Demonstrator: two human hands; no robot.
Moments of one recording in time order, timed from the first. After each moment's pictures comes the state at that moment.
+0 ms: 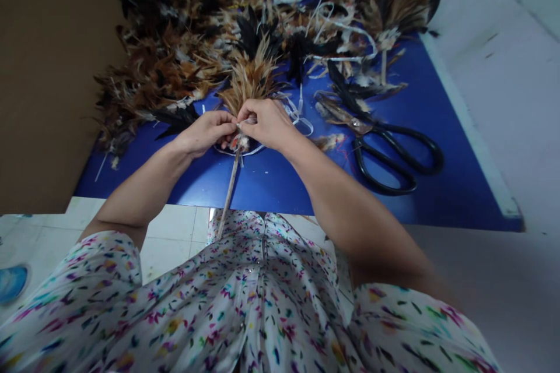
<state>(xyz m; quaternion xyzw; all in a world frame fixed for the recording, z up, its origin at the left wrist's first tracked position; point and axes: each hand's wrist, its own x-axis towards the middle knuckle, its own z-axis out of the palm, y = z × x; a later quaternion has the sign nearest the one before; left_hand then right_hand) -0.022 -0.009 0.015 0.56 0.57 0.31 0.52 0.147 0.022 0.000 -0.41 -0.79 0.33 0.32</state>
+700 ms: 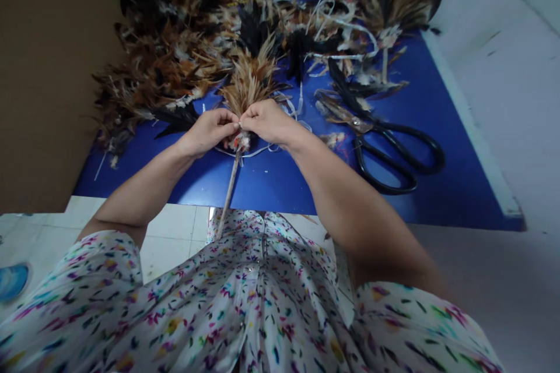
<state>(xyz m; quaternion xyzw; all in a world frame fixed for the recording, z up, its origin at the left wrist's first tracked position) -0.020 -0.010 0.007 0.60 0.58 0.31 0.45 0.141 0.021 0.007 -0.44 -0.68 0.52 0.28</state>
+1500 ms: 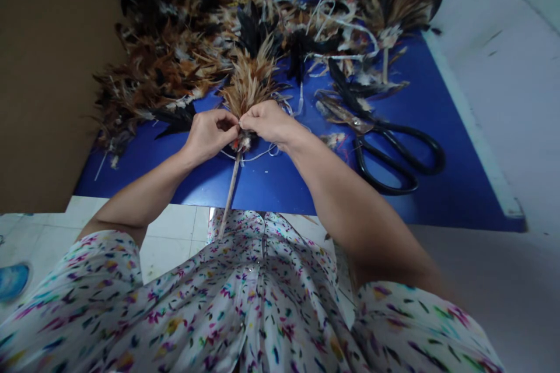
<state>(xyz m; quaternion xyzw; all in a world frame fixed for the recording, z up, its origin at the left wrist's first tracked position) -0.020 -0.017 0.004 0.74 0.58 0.32 0.16 0.141 0.015 0.015 -0.46 -0.61 0.59 0.27</state>
